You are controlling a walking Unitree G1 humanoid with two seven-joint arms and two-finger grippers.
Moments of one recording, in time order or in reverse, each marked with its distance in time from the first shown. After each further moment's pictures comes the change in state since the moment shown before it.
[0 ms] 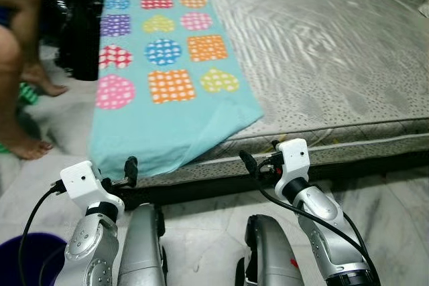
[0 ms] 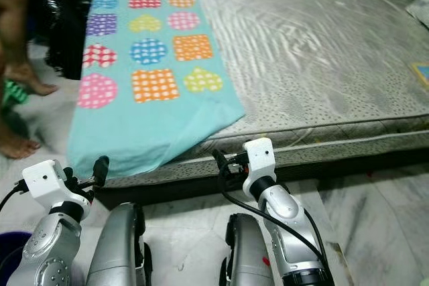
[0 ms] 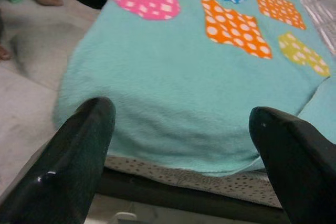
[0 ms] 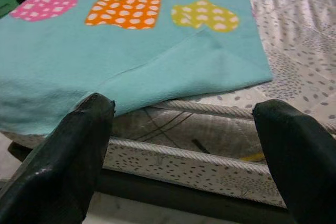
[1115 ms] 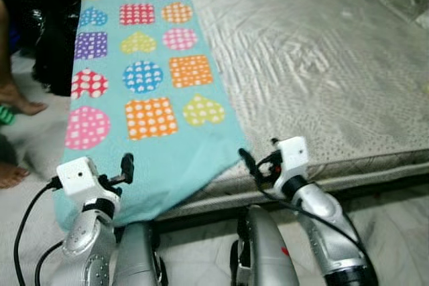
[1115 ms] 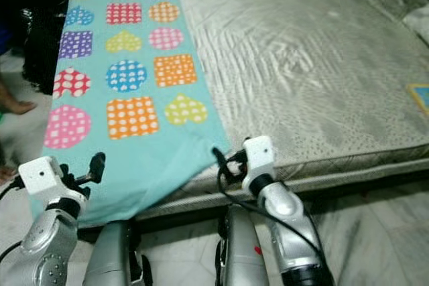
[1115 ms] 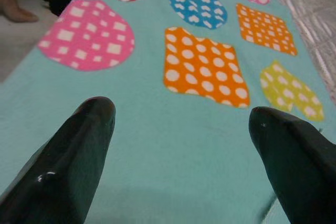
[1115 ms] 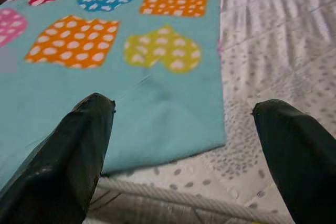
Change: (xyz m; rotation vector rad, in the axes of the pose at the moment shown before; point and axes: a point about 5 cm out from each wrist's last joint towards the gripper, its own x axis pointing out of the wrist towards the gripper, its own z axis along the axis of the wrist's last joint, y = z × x) left arm 0.004 0.001 0.003 0.014 -0.012 0.007; right arm 0.003 0.001 -0.002 -0.013 -0.005 0.015
